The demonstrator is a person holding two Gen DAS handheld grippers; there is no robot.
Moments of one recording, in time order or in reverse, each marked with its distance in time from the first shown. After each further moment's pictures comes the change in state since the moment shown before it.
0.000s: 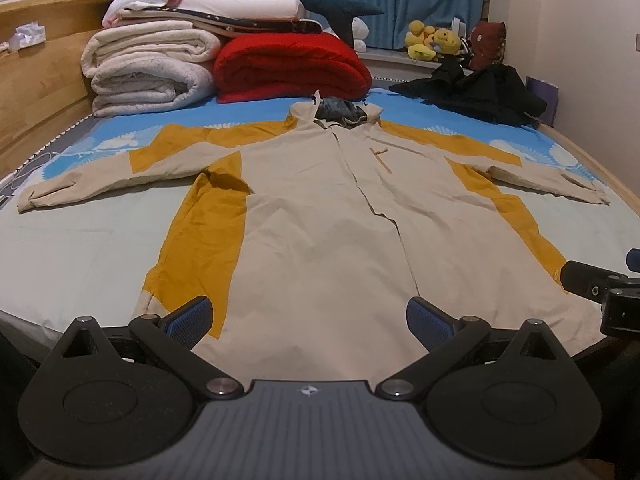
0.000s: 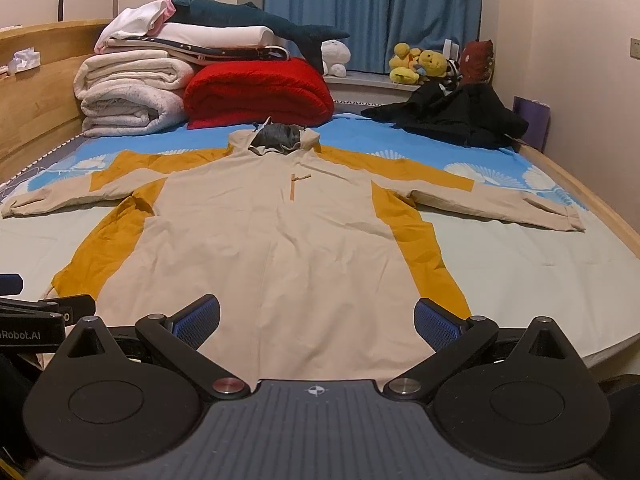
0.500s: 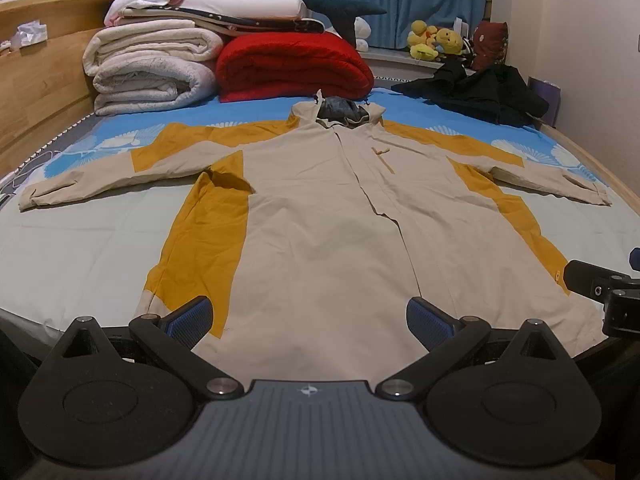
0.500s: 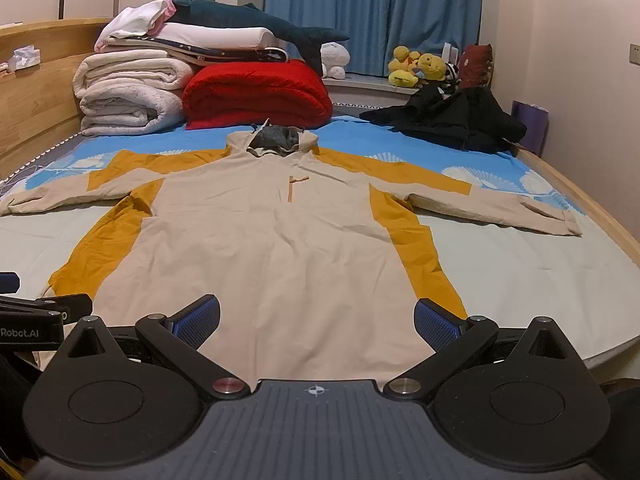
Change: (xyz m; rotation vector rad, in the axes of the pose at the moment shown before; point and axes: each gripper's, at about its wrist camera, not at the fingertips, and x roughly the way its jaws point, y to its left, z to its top) left arm 0.000 0.000 -0.001 -0.003 0.001 0.003; right arm 0.000 0.000 -0.001 -0.009 -0.007 -0.007
